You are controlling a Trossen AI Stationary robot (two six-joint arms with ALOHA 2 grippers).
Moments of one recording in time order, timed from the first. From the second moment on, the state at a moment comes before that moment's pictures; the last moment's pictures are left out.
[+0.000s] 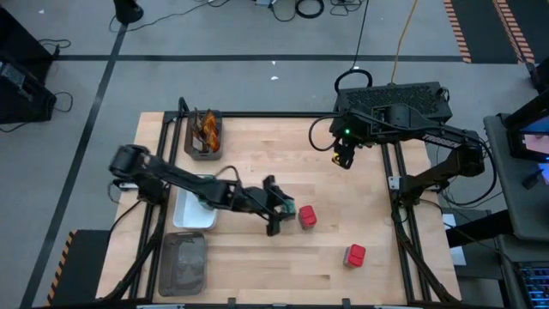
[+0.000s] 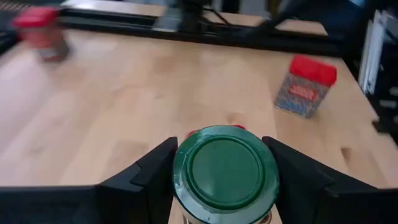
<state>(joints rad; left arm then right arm) -0.22 1.72 1.08 0.18 -0.23 -0.19 -0.18 1.38 1.62 -1.37 0.31 0.19</state>
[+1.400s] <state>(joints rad) -0.52 1.18 1.01 -1.49 -0.47 -1.66 -0.27 1.38 1.62 -1.24 0.31 0.22</state>
